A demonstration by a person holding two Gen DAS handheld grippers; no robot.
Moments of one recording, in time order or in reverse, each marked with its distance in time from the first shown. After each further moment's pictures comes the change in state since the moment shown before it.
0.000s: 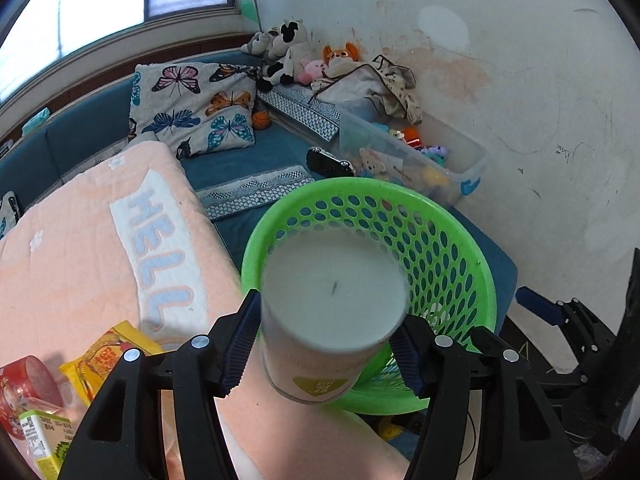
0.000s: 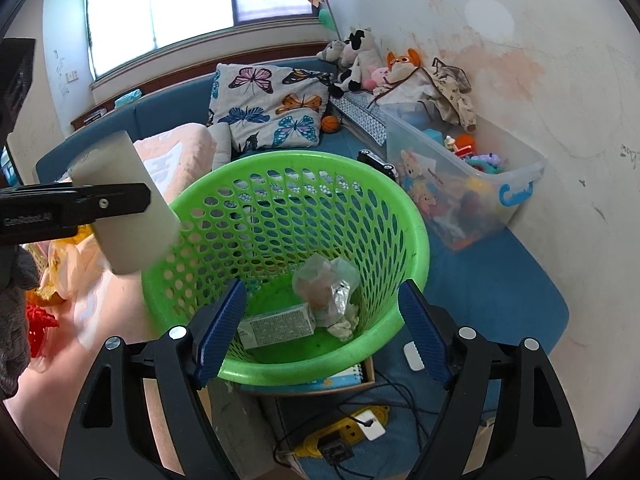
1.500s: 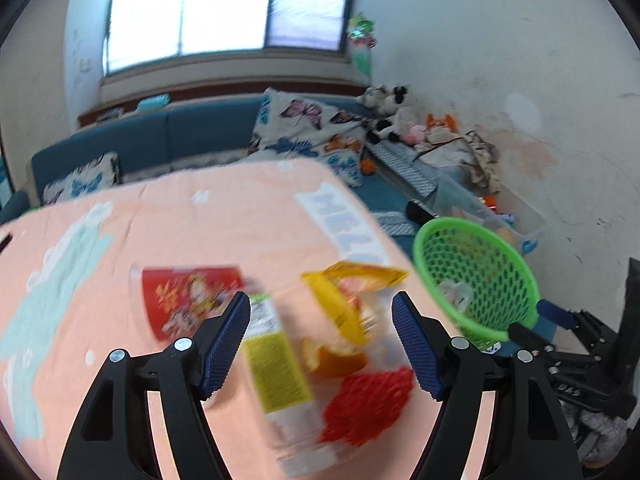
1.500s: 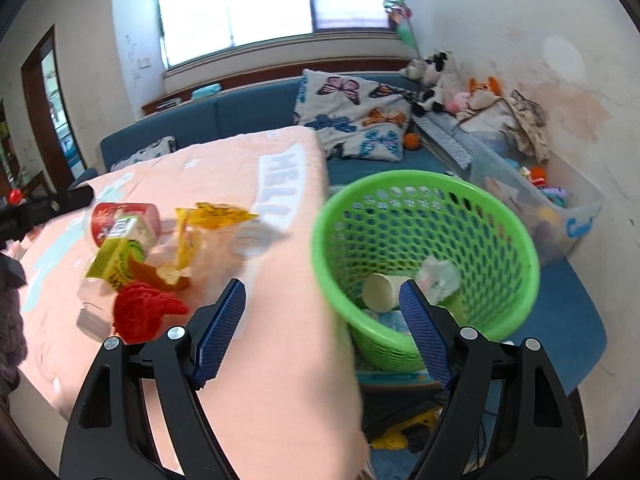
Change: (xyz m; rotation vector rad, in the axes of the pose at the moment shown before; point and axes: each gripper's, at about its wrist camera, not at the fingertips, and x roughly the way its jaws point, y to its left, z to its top) left arm -0.167 0.128 -0.105 -0.236 -0.192 0.242; right arm -0.051 0.118 -0.005 -0.120 -0.035 0.223
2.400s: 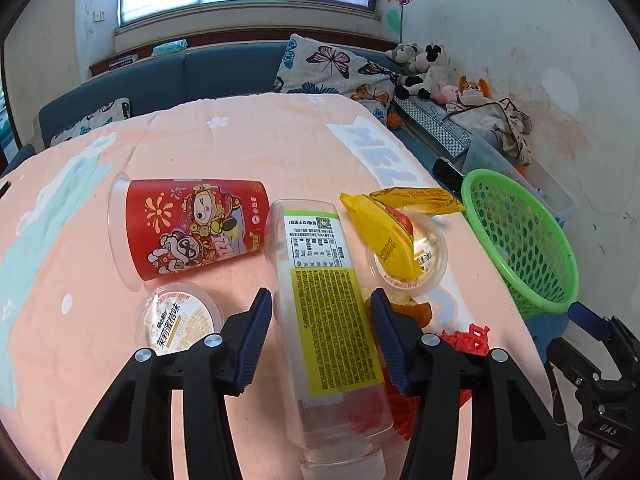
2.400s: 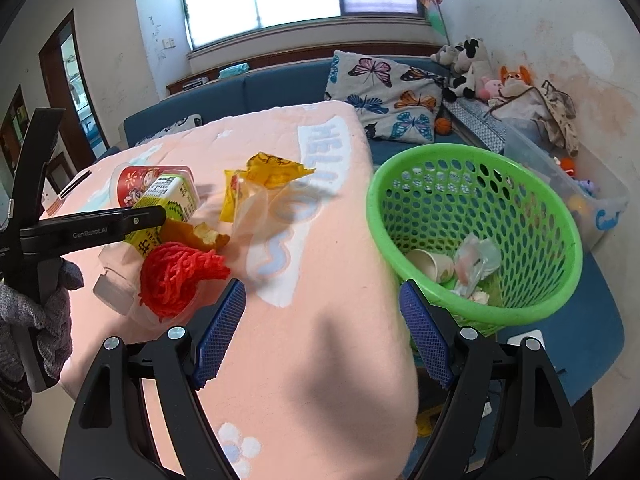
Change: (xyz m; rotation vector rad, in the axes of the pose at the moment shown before) left arm 0.055 0.025 -0.040 -0.063 0.158 0.035; right arm 0.012 0.034 -0.028 -0.033 0.059 0.086
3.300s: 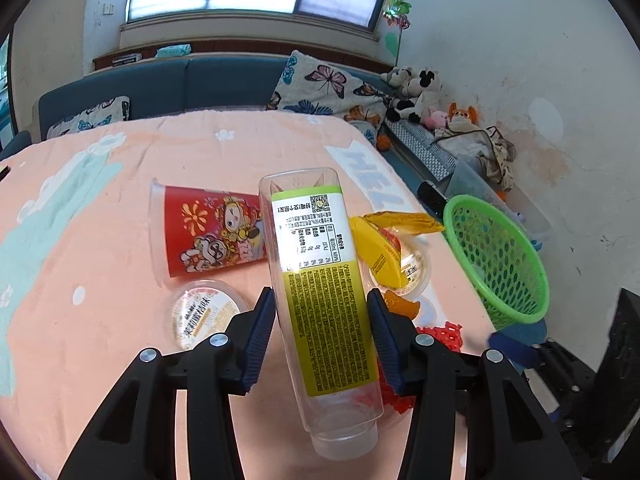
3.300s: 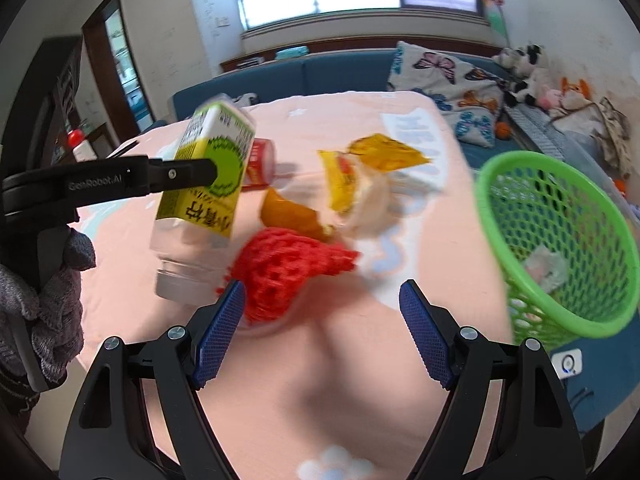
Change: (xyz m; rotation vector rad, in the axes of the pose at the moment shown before) left arm -0.042 0.021 -0.004 -0.054 -0.069 -0.072; right arm 0.025 0.072 0.004 -0.106 0.048 0.165
